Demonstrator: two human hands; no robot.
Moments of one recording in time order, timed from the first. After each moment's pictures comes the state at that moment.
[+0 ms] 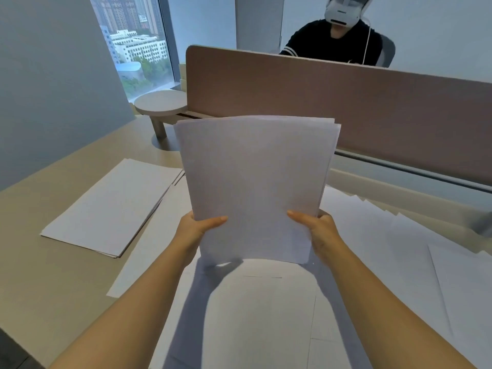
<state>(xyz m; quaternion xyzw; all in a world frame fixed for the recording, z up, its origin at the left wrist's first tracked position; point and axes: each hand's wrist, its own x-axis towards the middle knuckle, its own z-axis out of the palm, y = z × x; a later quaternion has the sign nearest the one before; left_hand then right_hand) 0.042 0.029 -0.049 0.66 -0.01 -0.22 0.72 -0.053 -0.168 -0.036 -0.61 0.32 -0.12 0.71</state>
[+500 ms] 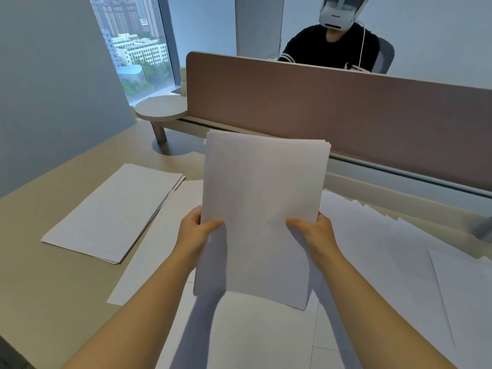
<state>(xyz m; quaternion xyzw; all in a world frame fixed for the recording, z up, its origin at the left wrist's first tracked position) 0.039 0.022 -0.040 0.72 -0.02 -0.16 0.68 -0.047 -0.160 -0.030 -0.62 0.31 -0.15 0.71</state>
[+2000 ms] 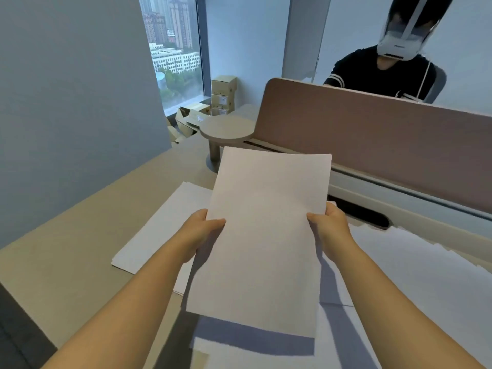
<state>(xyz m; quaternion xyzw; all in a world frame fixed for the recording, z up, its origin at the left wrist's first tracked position) 0.180 0.161 -0.014 0.77 -0.01 -0.24 0.60 0.090 -0.044 0.015 -0.65 0.32 -0.12 0.68</state>
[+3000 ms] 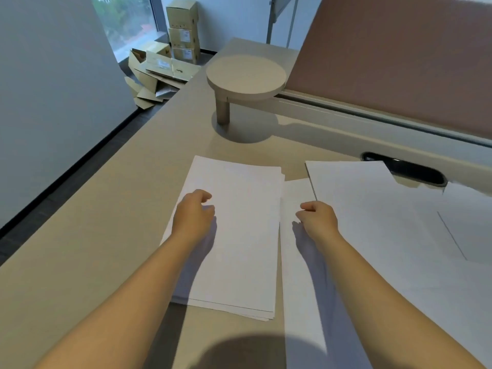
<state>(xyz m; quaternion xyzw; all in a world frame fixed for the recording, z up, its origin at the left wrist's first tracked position) 0.325 0.231 -0.101 0.92 -0.09 -0.16 0.35 0.211 0.045 -0.096 -0.72 0.48 -0.02 0.50</state>
